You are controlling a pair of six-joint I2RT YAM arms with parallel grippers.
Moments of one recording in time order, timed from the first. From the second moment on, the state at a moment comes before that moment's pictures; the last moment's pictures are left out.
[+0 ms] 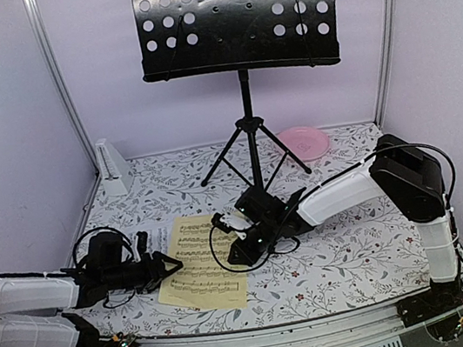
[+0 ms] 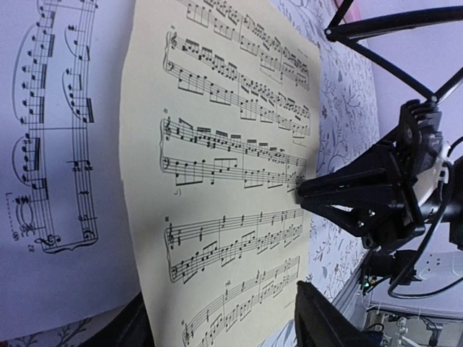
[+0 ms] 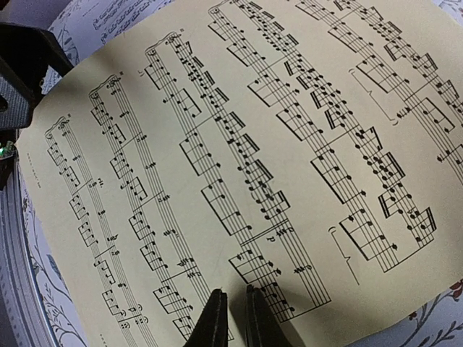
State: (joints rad) left arm -0.53 1.11 0.20 0.24 0.38 -0.90; right arm 1.00 2.12 1.30 -0.06 -0.31 0.22
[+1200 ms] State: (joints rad) left arm -0.60 1.01 0.67 -0.21 0.09 -0.48; right arm 1.00 1.65 1.13 0.09 -0.36 0.20
